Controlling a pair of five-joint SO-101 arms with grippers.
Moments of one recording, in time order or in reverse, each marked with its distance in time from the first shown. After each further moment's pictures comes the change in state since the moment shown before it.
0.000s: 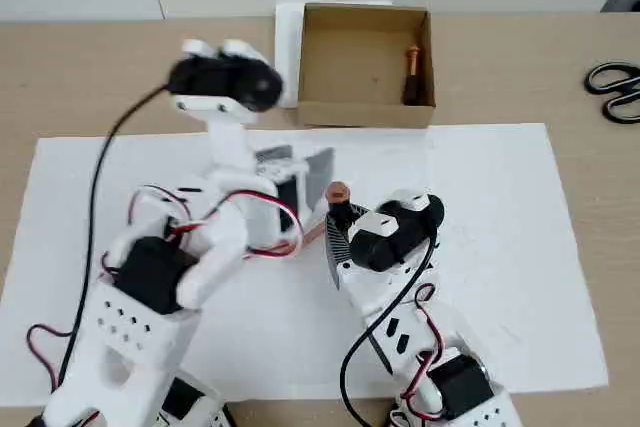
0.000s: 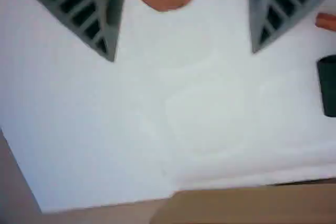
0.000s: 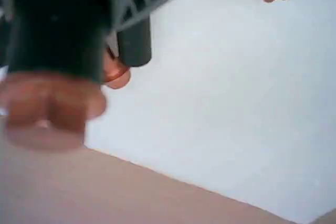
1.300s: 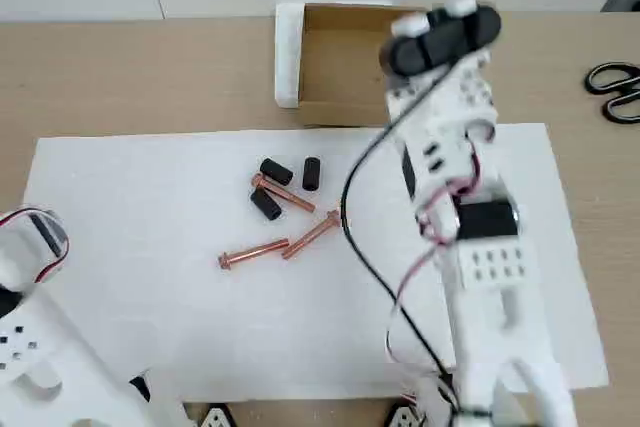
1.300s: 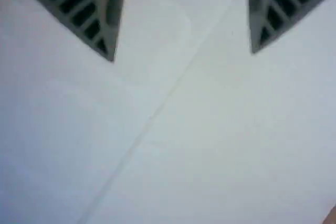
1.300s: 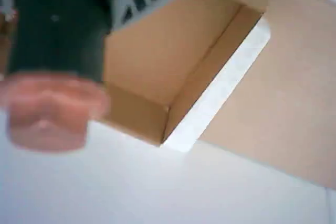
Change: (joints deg) left arm -64.3 -0.4 -7.1 28.9 -24.0; right arm 21.0 74.5 -60.5 -16.2 15.6
